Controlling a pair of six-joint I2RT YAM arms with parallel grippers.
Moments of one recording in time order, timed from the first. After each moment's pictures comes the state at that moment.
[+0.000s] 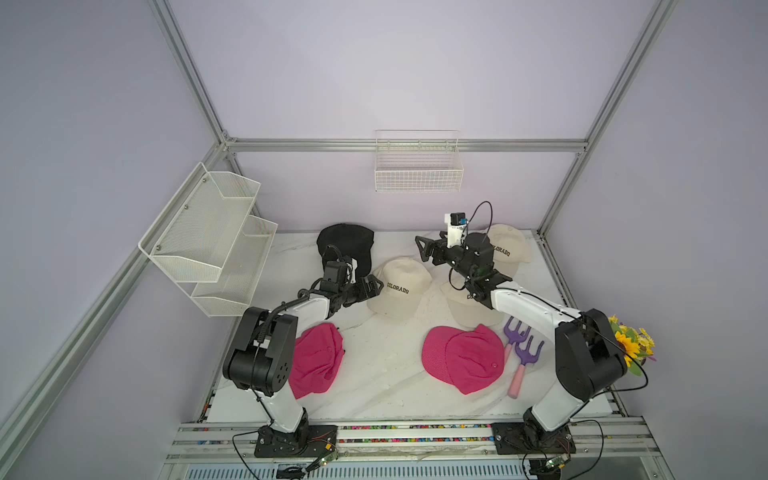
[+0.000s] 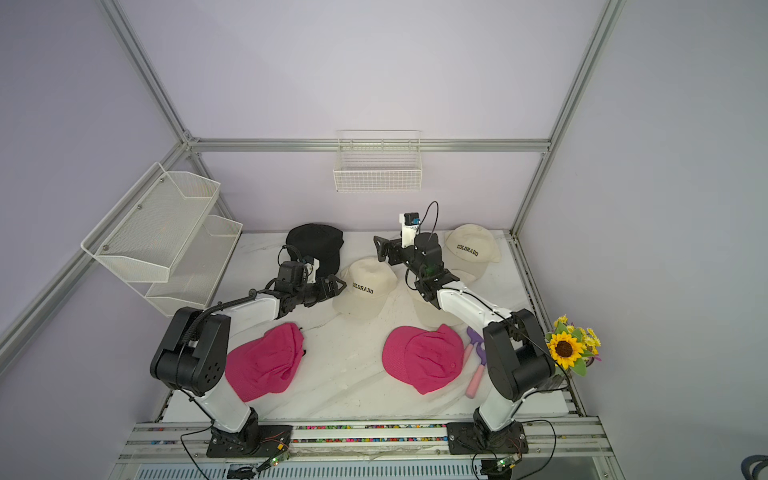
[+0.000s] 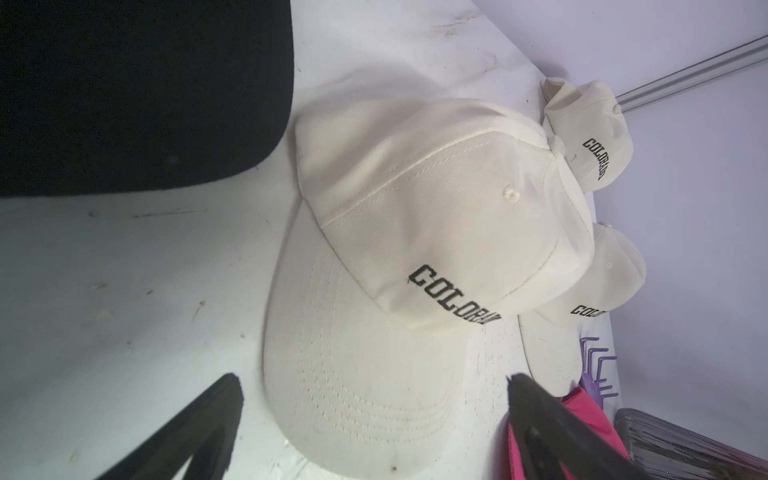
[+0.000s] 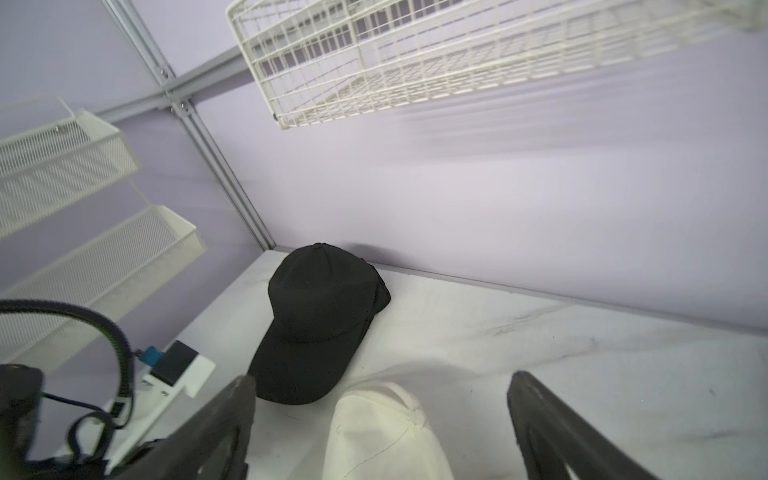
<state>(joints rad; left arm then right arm) -0.25 1.75 0.98 0.04 0.38 -0.57 0.42 1.63 1.06 0.46 -0.11 0.39</state>
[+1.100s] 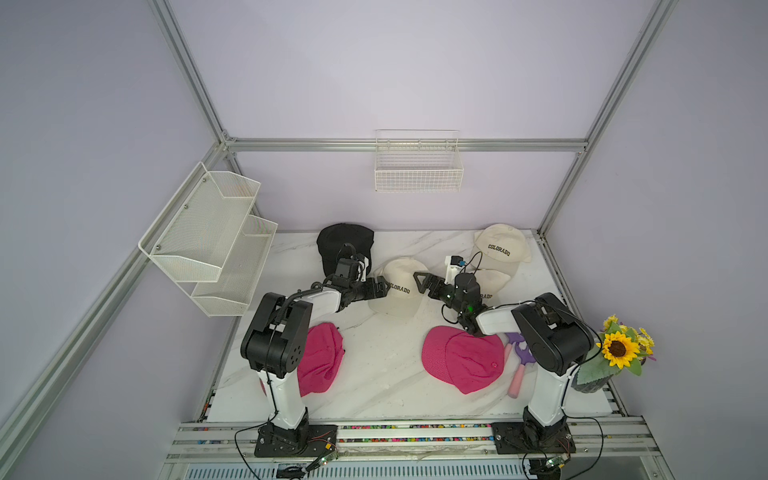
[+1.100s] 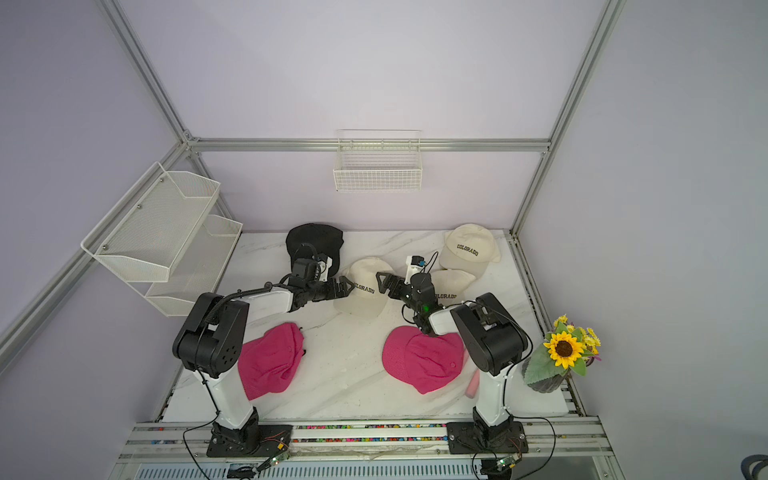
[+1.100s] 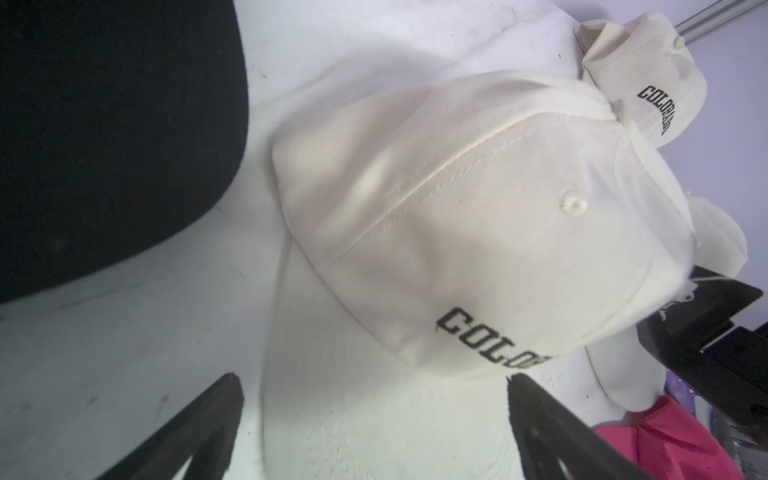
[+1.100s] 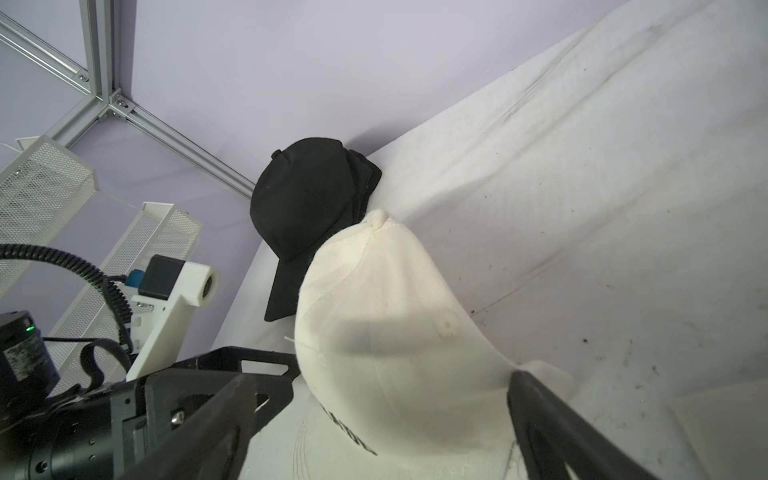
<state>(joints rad) -0.30 1.89 1.08 0.05 0.31 -0.43 0.45 1.91 0.83 0.85 -0.17 0.72</state>
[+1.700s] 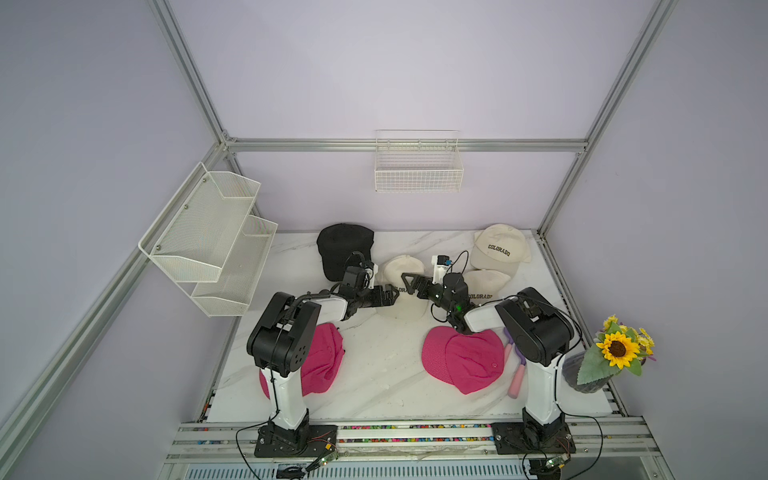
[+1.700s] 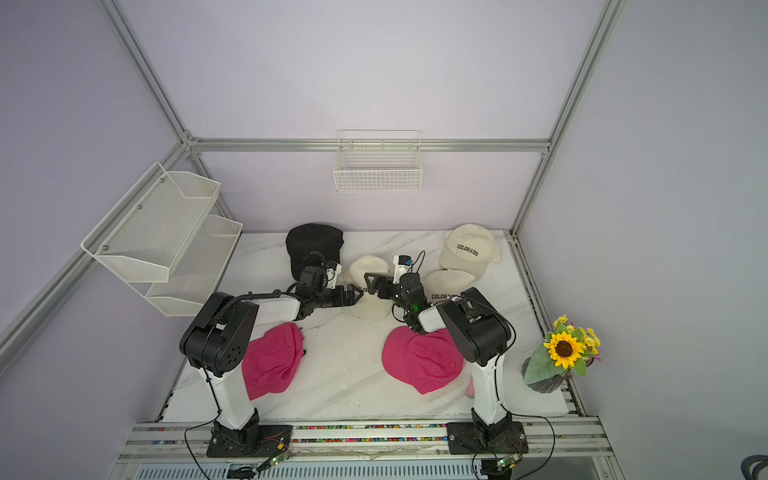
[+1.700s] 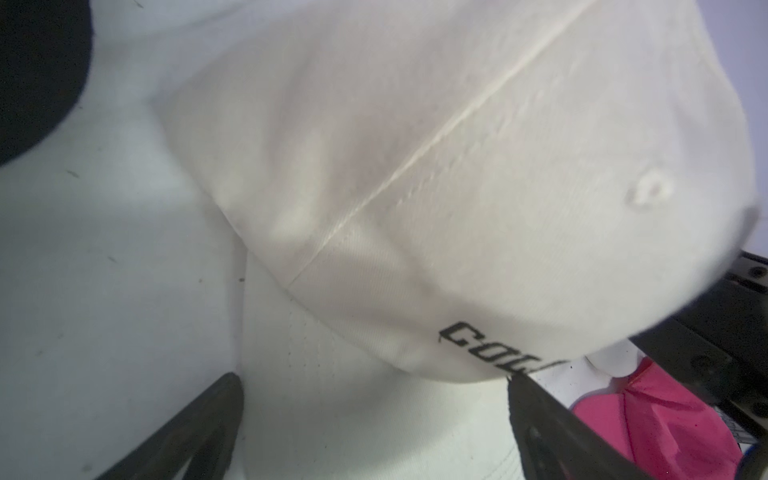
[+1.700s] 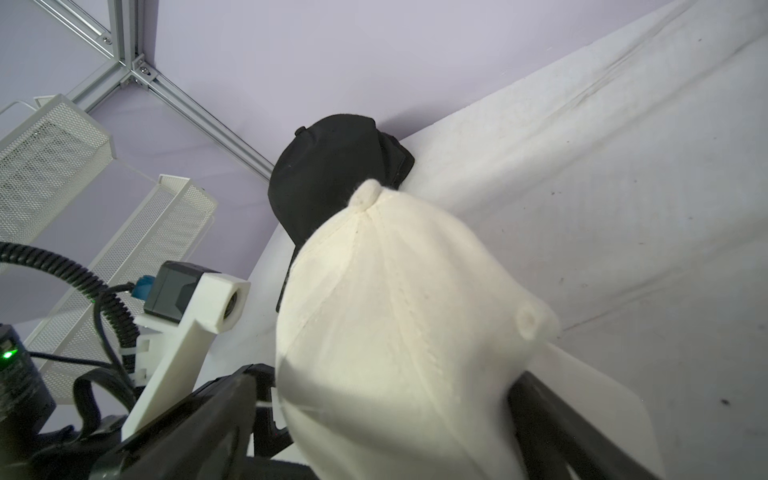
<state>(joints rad) -0.36 1.88 0.98 0.18 0.35 -0.47 0.50 2.02 0.92 0.90 -0.19 0.71</state>
